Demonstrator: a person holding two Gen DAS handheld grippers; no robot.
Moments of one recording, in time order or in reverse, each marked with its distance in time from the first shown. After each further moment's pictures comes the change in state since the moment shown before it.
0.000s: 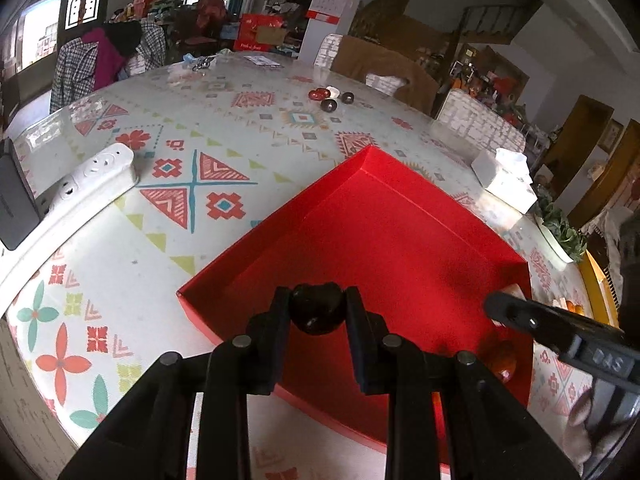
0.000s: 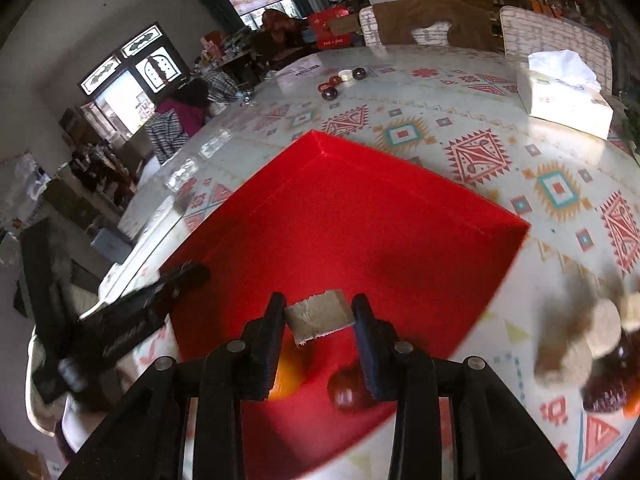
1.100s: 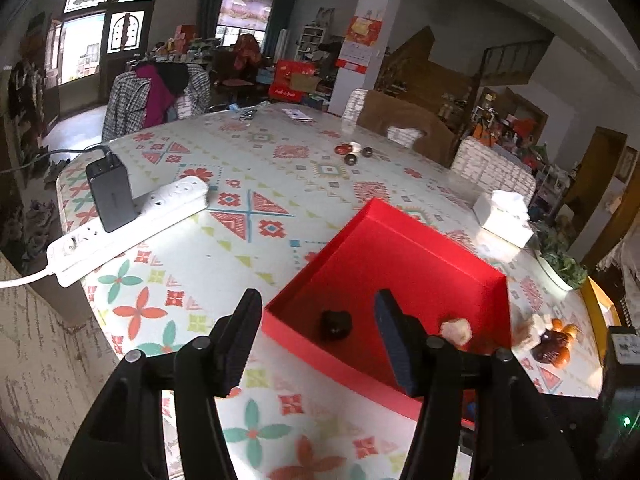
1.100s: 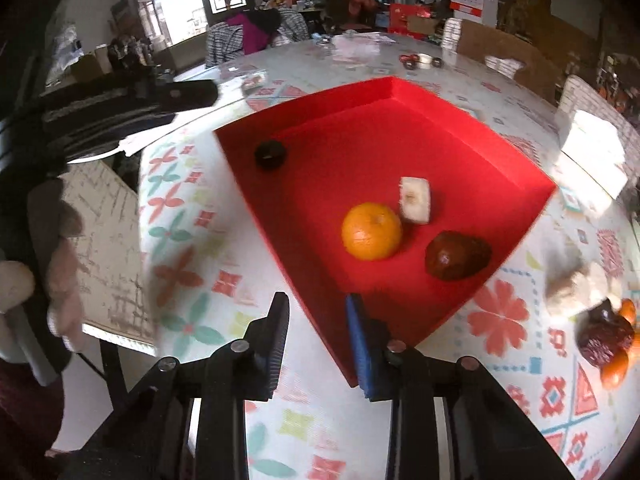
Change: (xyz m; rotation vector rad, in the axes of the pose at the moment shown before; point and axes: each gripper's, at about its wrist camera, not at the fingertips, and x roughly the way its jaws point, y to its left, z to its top) left arm -0.096 -0.020 -0.033 -0.040 -0.190 0.103; right arm -0.036 0.040 -0.098 -0.378 0.098 -0.065
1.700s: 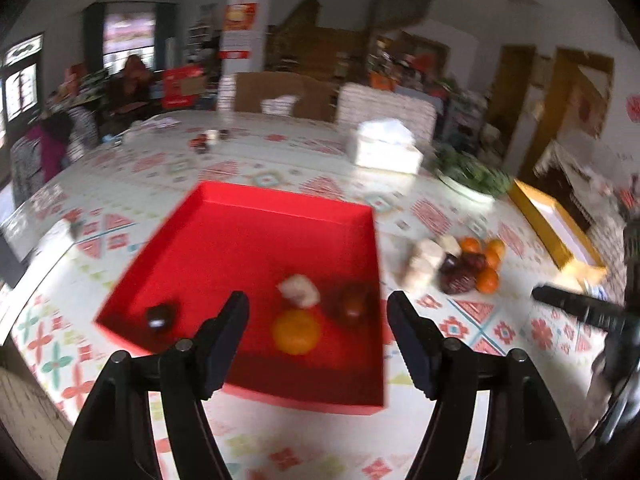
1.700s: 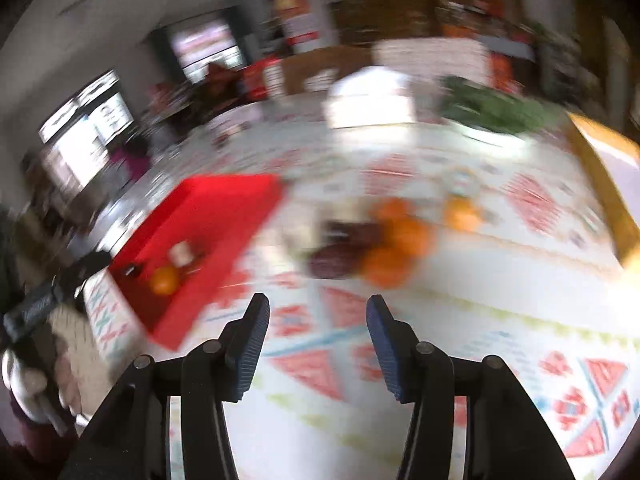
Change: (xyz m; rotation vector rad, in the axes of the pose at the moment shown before) left arm 0.004 -0.146 -0.041 0.353 0.091 -0.224; right arm -0.143 -0.189 -0.117 0.564 -0.264 -0.192
